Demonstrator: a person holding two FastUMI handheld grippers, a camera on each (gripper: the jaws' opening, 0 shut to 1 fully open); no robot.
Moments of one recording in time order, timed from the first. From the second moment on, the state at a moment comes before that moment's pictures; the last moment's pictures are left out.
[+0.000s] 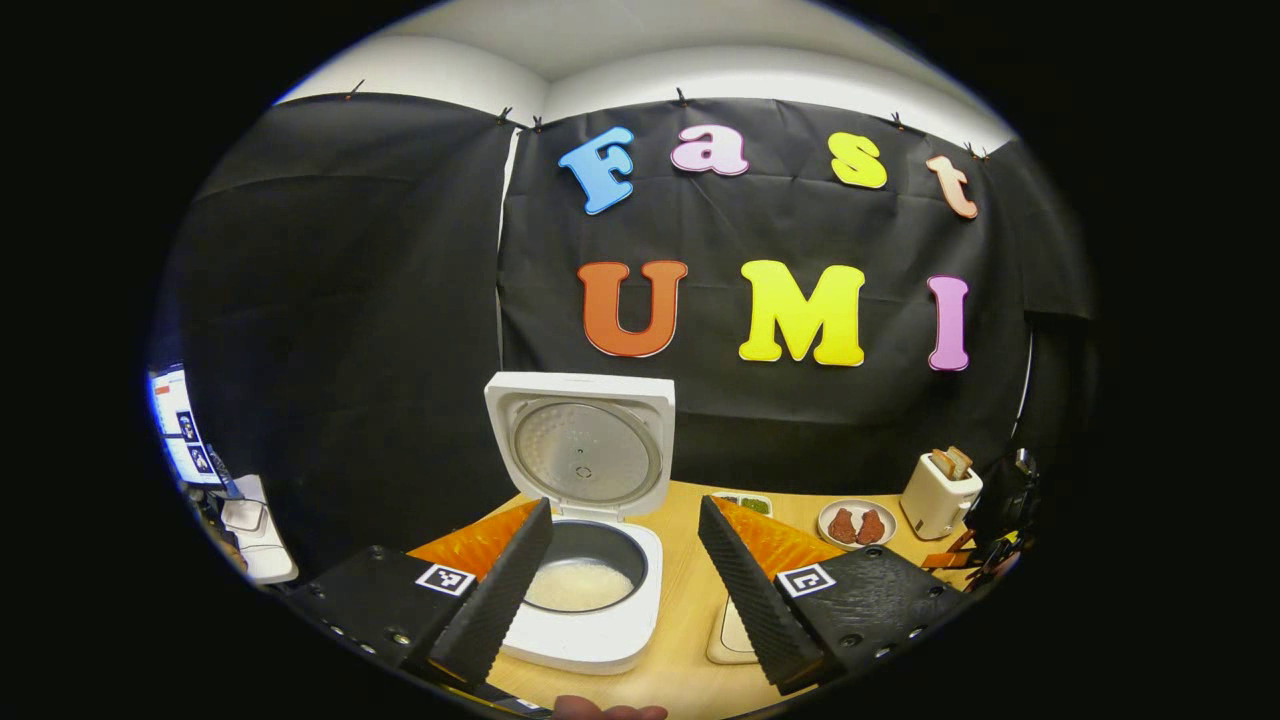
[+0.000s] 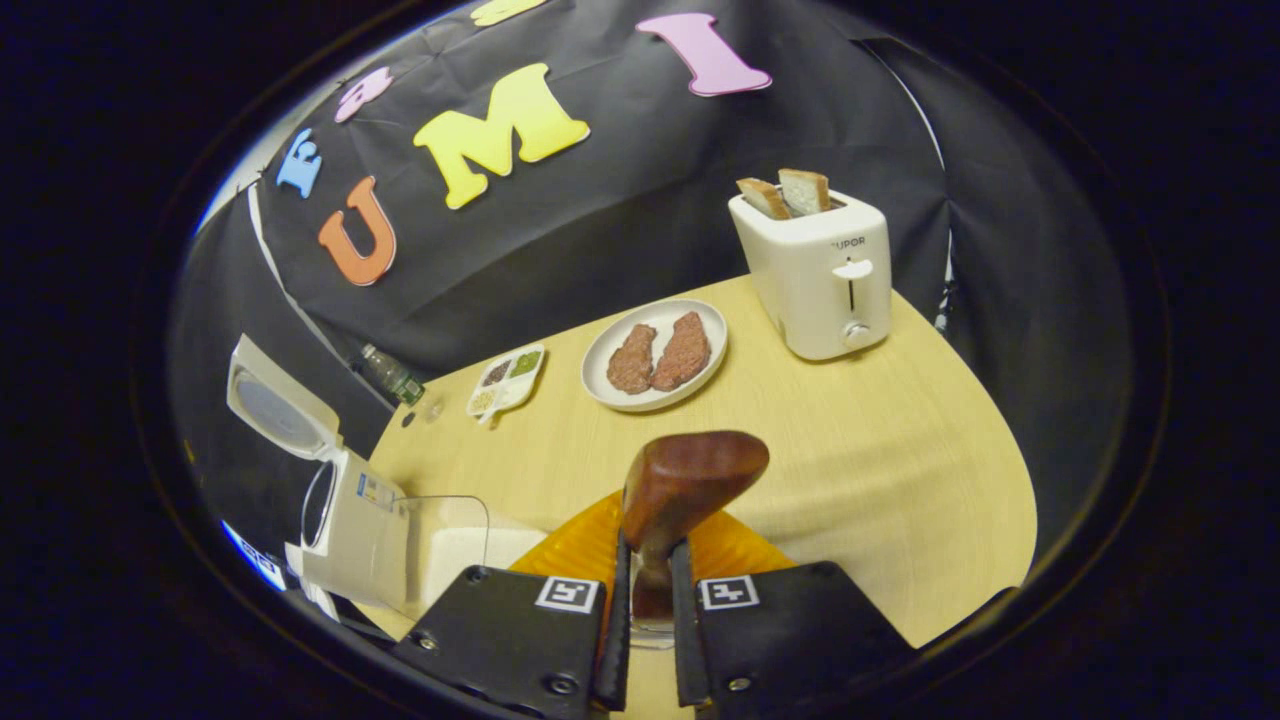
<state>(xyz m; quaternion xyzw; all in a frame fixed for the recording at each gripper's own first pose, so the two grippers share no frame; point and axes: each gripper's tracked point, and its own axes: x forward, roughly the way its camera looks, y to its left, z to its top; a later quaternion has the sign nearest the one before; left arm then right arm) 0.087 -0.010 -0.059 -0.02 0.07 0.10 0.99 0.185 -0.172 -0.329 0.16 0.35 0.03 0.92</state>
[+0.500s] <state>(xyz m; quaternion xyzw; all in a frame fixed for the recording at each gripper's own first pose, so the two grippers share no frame) 0.078 0.037 -0.037 -0.01 0.02 0.08 1.00 0.173 -0.141 -0.212 0.08 0.25 0.00 0.96</state>
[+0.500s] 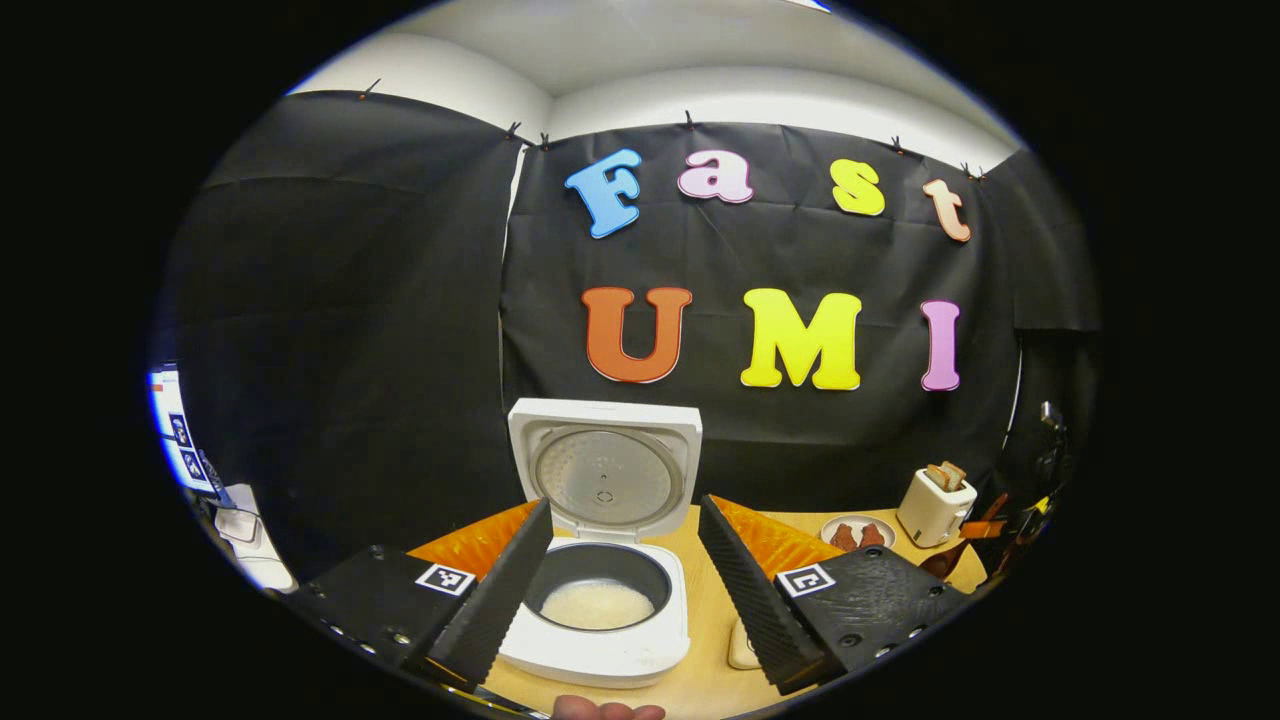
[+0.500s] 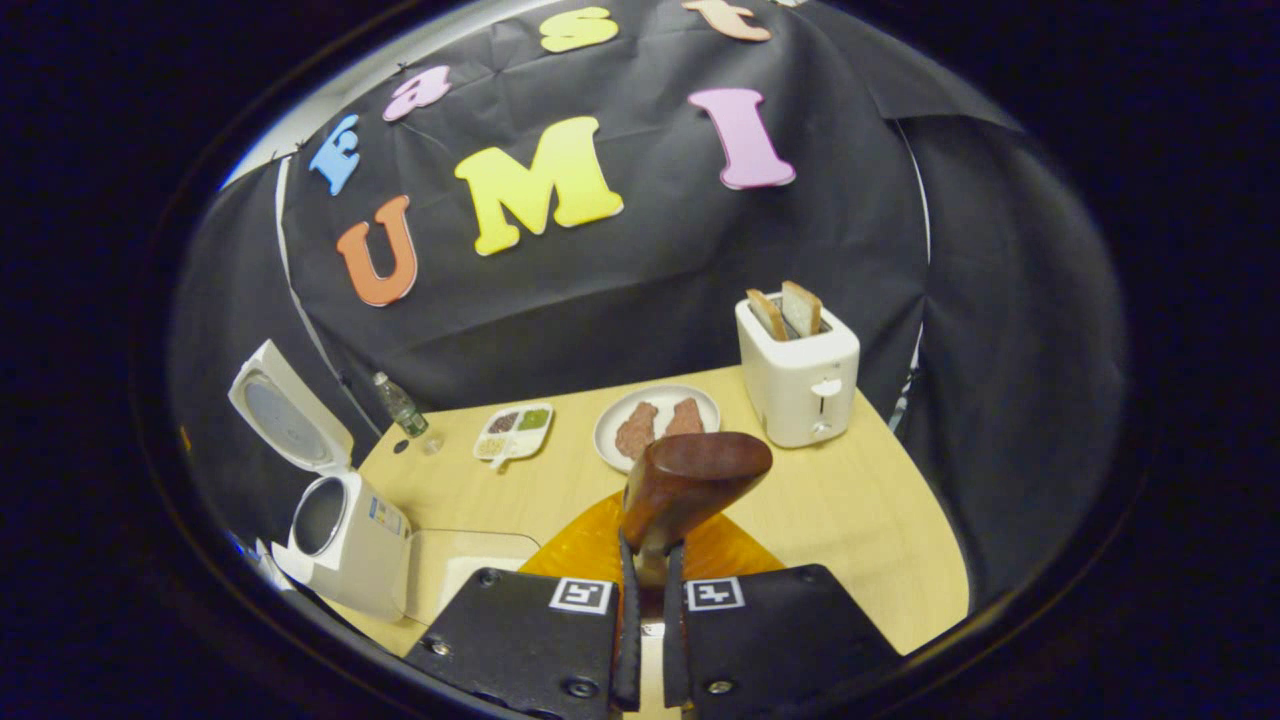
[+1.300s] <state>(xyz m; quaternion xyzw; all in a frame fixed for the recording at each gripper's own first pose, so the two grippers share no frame) 0.064 0.087 -0.058 0.01 0.02 -0.01 1.00 0.167 0.010 -0.316 -0.13 0.30 0.01 0.95</state>
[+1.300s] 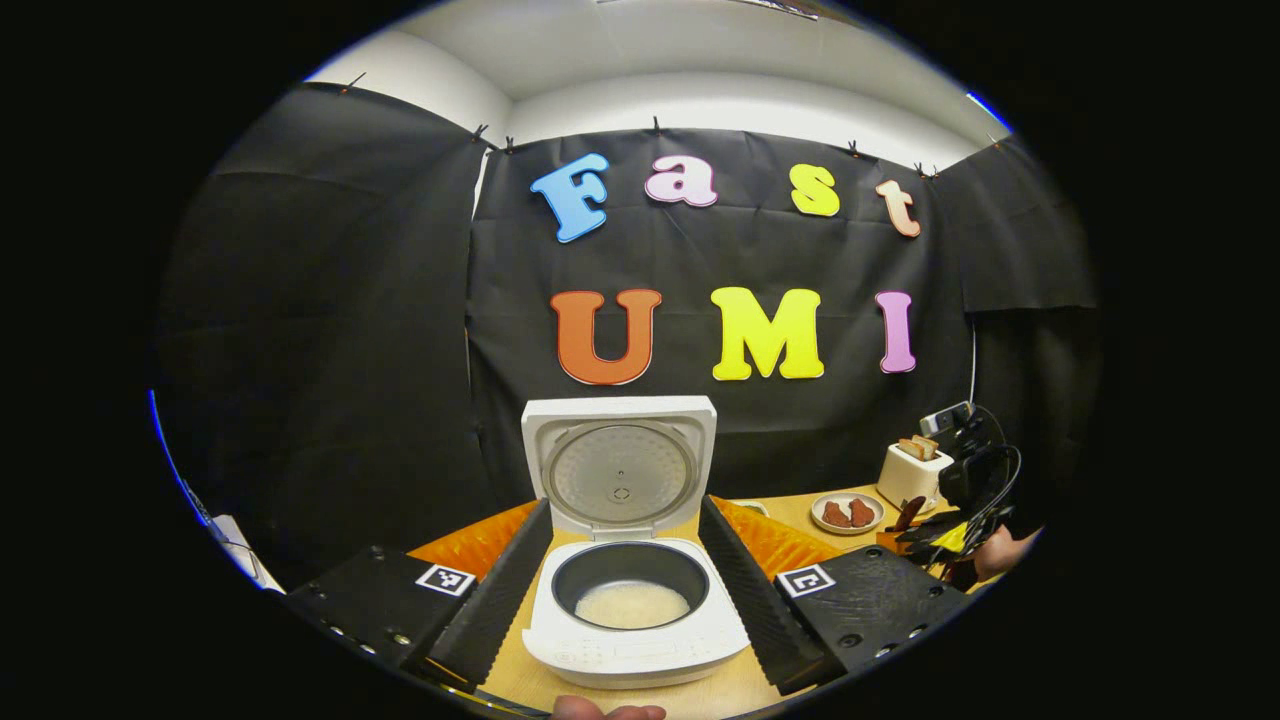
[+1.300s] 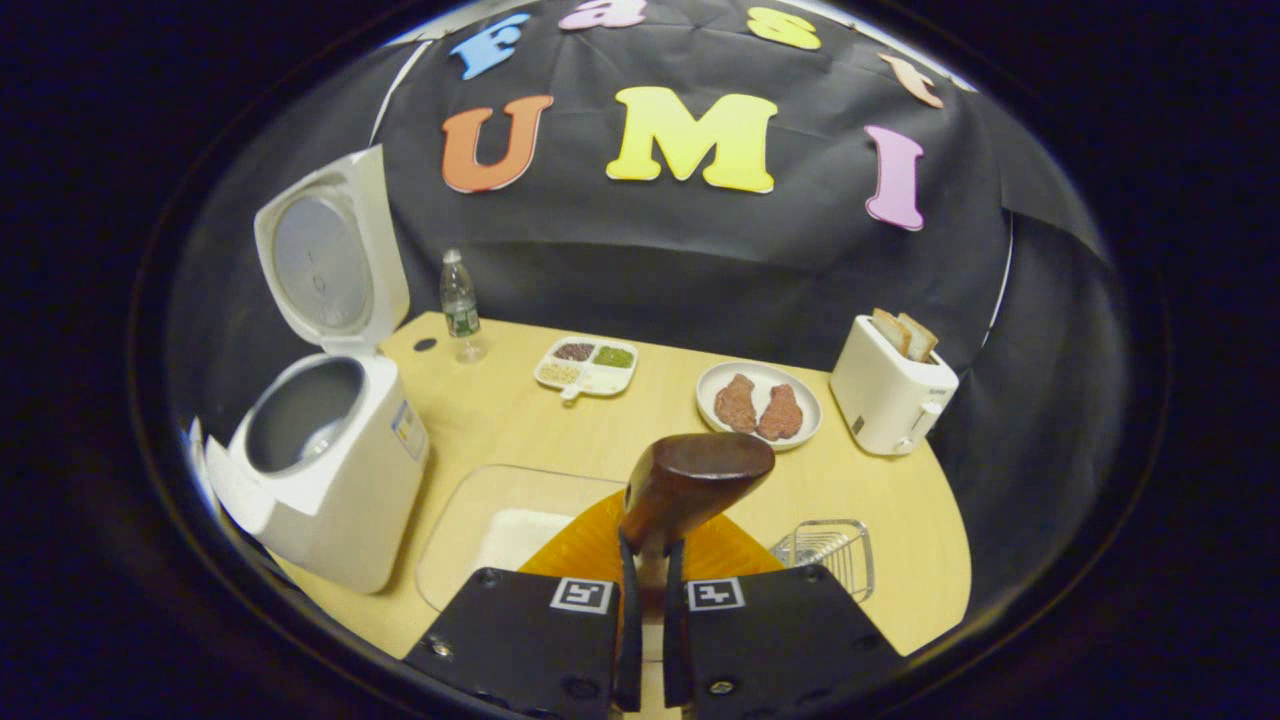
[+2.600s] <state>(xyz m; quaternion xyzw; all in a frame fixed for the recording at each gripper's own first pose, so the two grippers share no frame) 0.044 0.060 -0.069 0.00 0.08 0.01 1.00 0.153 0.058 -0.341 0.31 0.33 0.05 0.89</state>
